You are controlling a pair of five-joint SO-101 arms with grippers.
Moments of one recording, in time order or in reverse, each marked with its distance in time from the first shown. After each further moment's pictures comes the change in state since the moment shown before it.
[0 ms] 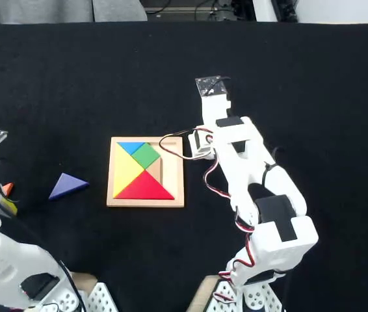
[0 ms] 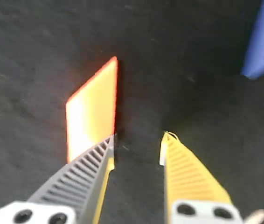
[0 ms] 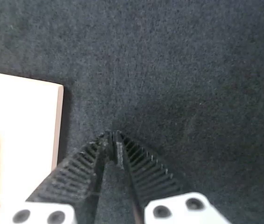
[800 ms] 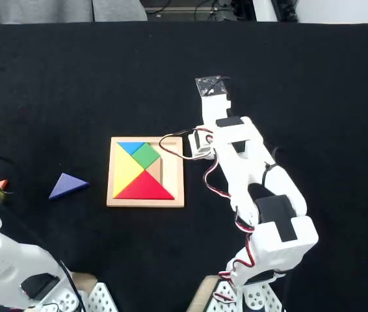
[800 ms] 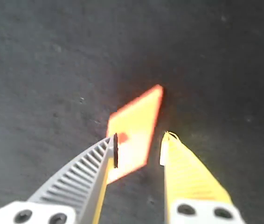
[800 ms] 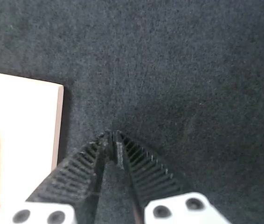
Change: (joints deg) left arm 0.2 -0.4 -1.0 -11.3 2.6; right arm 0.0 0.0 0.0 0.0 0.0
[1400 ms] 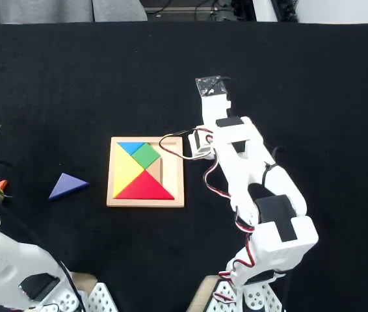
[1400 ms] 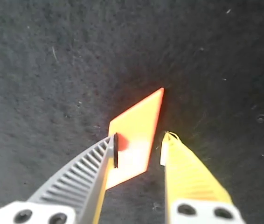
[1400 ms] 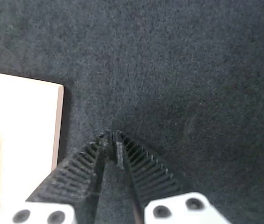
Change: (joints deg) left arm -0.6 2.8 1.4 -2.8 -3.3; right arm 0.0 0.0 0.0 0.0 0.0
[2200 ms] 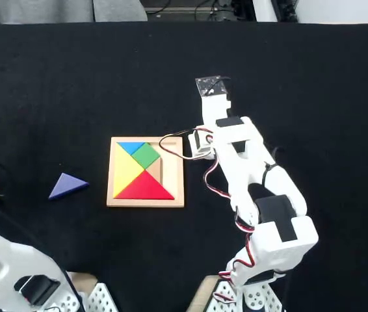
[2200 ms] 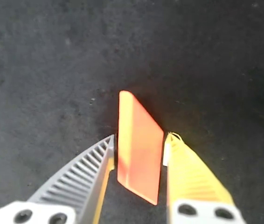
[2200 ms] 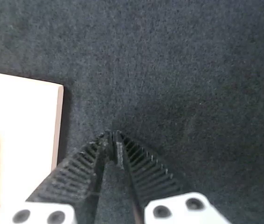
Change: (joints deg) left arm -3.3 10.8 -9.5 0.4 -0.6; right arm 0.0 0.0 0.0 0.0 0.0
